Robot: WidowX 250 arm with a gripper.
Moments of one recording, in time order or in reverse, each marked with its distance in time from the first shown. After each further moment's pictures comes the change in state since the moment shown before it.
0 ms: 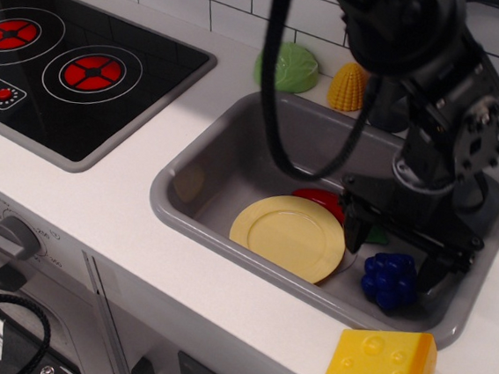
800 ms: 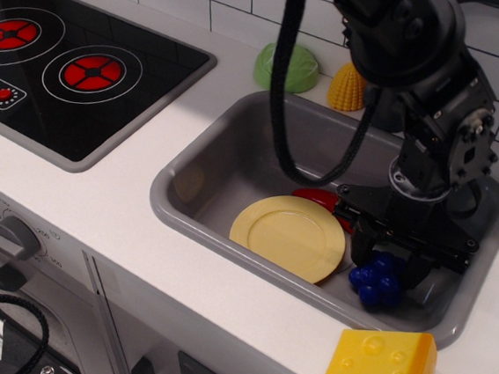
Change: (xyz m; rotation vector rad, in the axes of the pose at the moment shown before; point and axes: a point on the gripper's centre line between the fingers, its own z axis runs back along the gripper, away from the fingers) arm -0.002 -0.002 -0.010 -0.019 0.036 0.074
